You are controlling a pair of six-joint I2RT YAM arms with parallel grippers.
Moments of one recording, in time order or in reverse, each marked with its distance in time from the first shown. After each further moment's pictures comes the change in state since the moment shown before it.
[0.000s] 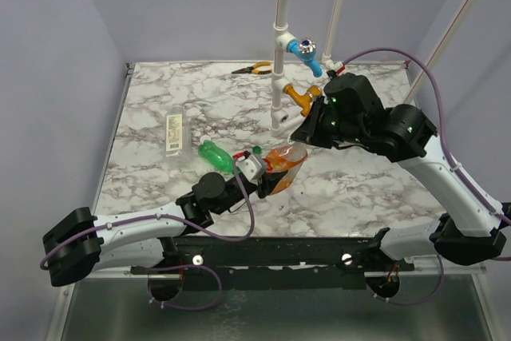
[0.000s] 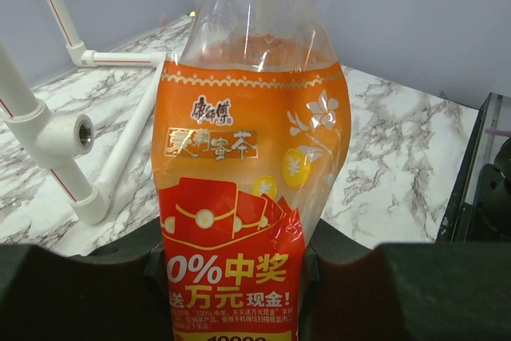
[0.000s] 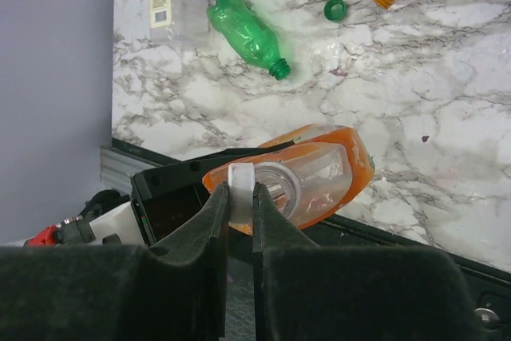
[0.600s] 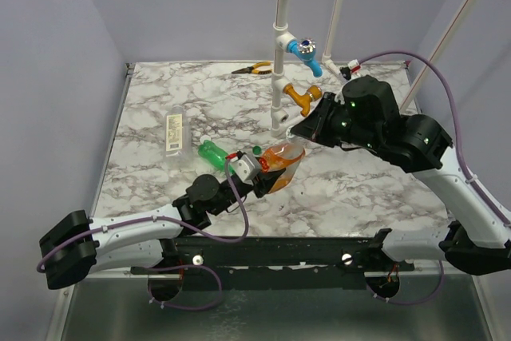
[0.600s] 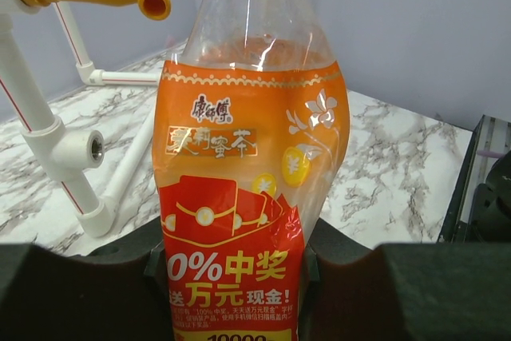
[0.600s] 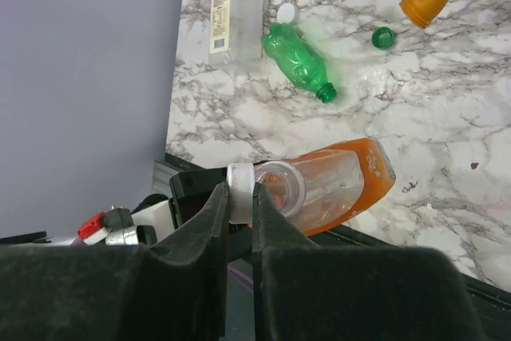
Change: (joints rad) left arm 0.000 -0.044 -0.018 0.042 -0.003 -0.004; right arm 0.005 -0.090 -0.076 0.149 -0.020 0.047
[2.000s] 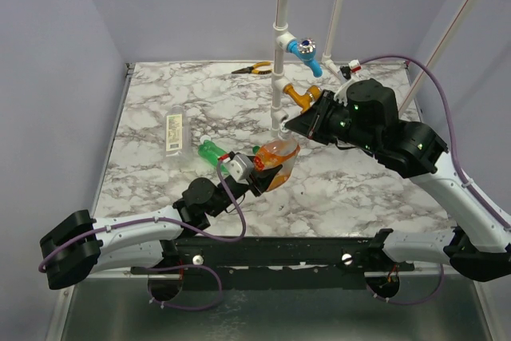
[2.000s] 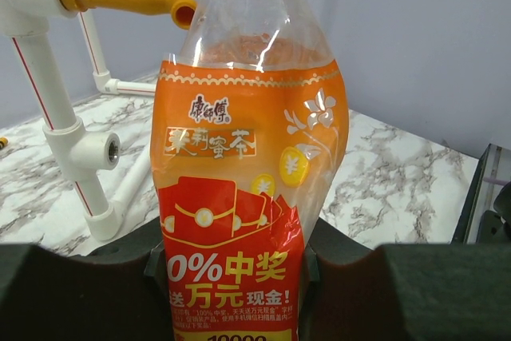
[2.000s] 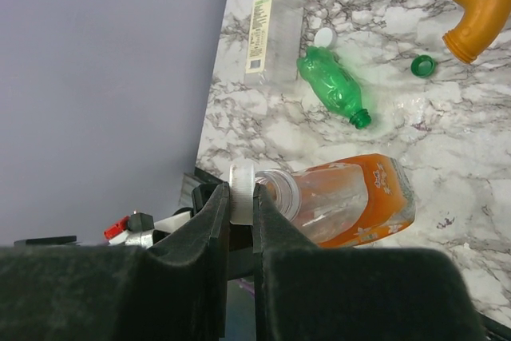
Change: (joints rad) left arm 0.006 0.008 -0.058 0.128 -0.029 -0.016; right arm -0.014 -0.061 -0.137 0.213 -0.043 0.005
